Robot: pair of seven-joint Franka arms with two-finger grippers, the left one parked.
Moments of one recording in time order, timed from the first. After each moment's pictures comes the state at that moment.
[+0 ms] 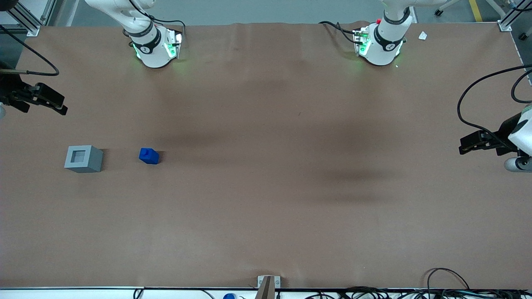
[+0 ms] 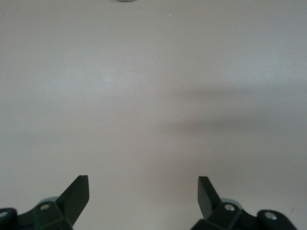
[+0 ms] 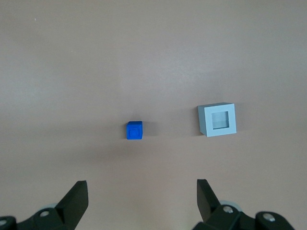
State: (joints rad) arm -0.02 -0.01 0.03 -1.52 -0.02 1.53 0.09
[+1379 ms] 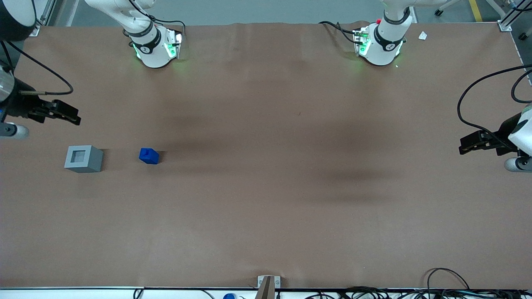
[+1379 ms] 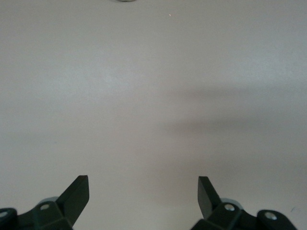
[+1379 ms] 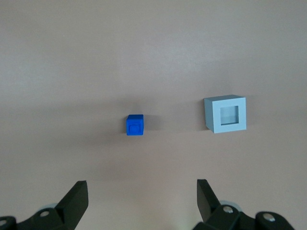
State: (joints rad) arm -0.01 0.09 0.02 -1.53 -0.01 1.54 0.09
